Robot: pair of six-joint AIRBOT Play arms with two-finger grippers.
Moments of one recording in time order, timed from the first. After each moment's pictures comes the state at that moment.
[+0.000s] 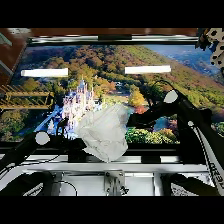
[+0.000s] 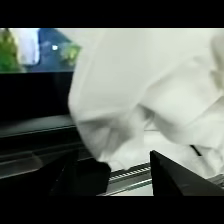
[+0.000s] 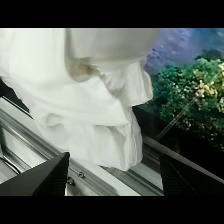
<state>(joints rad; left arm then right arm) -0.37 -0.96 0.39 0.94 -0.86 -1.67 0.23 -1.34 0.98 -0.91 1.32 1.38</state>
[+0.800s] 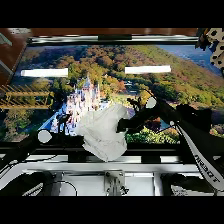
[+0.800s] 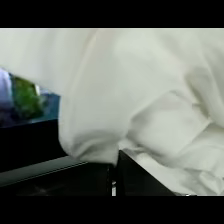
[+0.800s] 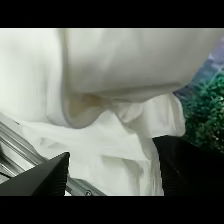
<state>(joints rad) -0.37 -0.99 0.41 0.92 -0.76 -1.53 0.38 -1.47 0.98 -0.87 1.21 1.45</state>
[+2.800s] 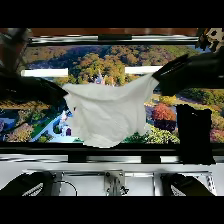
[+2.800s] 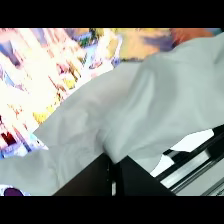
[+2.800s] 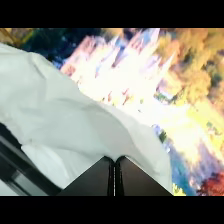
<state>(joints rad) -0.37 -1.00 1.42 1.21 -1.33 -1.49 0.38 -1.05 1.76 -1.29 1.51 1.43</state>
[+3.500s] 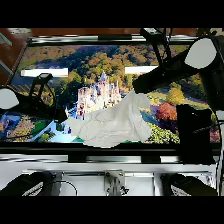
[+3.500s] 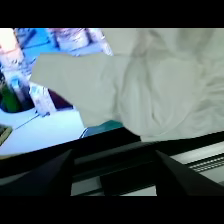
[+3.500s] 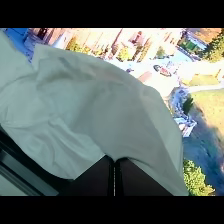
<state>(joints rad) -0.31 -0.98 1.10 1.41 -1.41 -1.62 0.38 -1.28 1.69 -1.29 1.48 1.43</state>
